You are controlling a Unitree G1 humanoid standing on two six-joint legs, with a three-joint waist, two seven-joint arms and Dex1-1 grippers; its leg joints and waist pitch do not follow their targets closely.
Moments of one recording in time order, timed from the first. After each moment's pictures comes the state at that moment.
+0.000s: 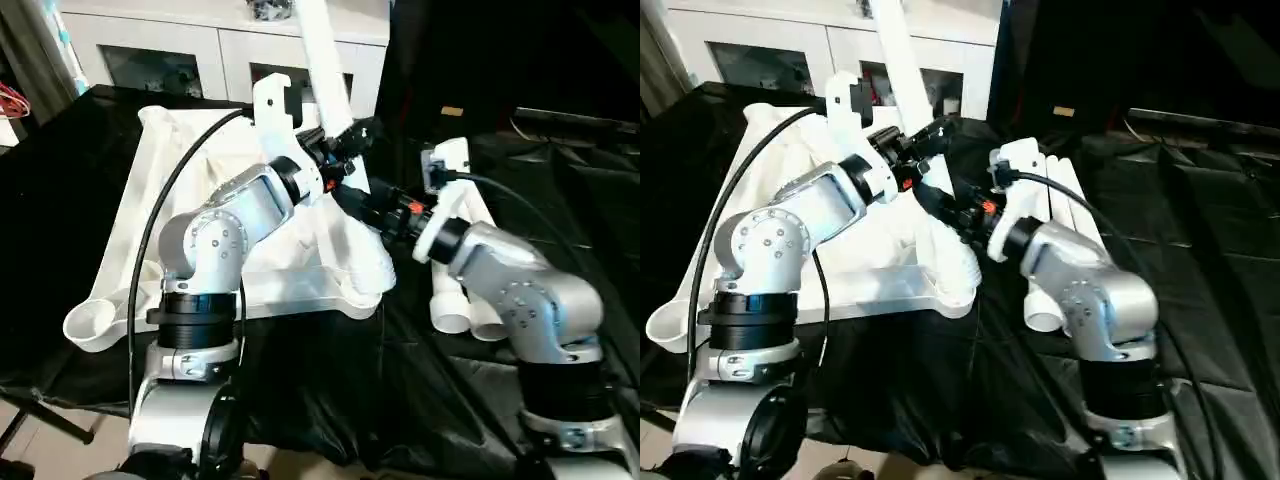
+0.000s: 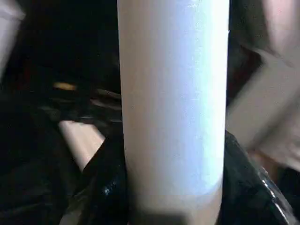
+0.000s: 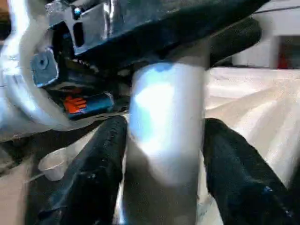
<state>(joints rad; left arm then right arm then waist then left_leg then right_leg) -0.77 0.03 0.11 0.07 -0.66 0.83 -0.41 -0.51 -0.26 -0.04 -0.12 0.59 0.79 0.67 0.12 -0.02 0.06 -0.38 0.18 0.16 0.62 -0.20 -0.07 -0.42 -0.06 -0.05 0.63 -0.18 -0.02</state>
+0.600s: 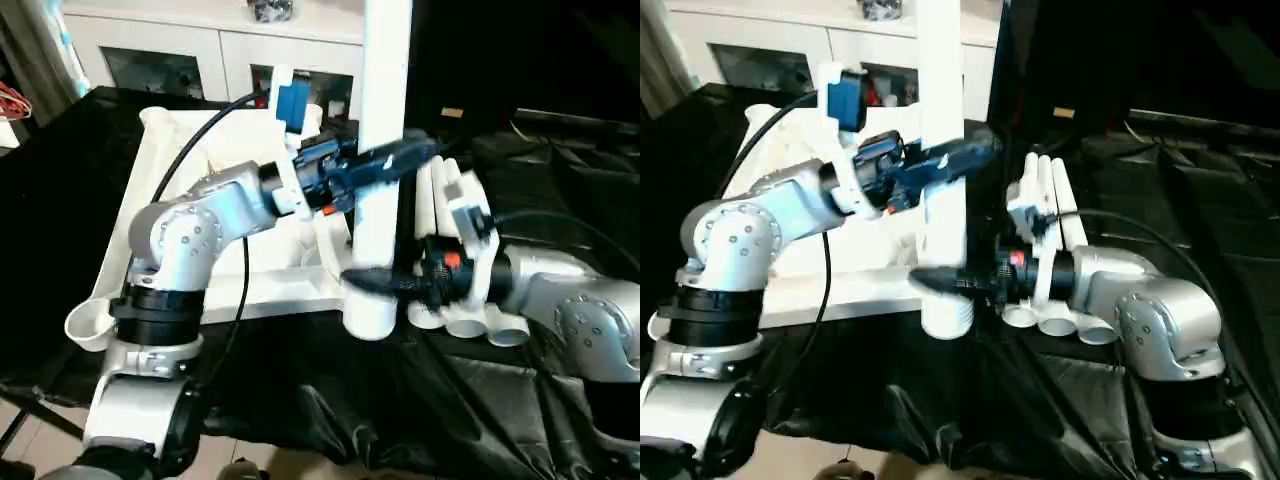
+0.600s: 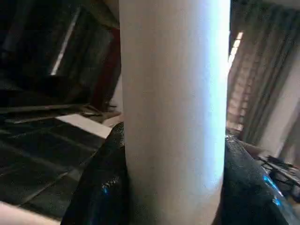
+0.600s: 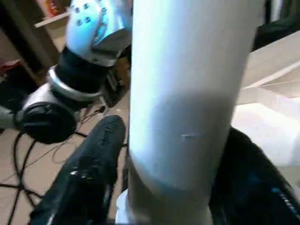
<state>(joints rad) -0.79 0.16 0.04 0.05 -0.81 0.86 -0.91 -0.43 -0.46 0.05 -0.23 0.73 0.89 1.03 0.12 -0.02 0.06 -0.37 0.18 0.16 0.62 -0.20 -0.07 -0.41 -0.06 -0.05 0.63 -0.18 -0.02</state>
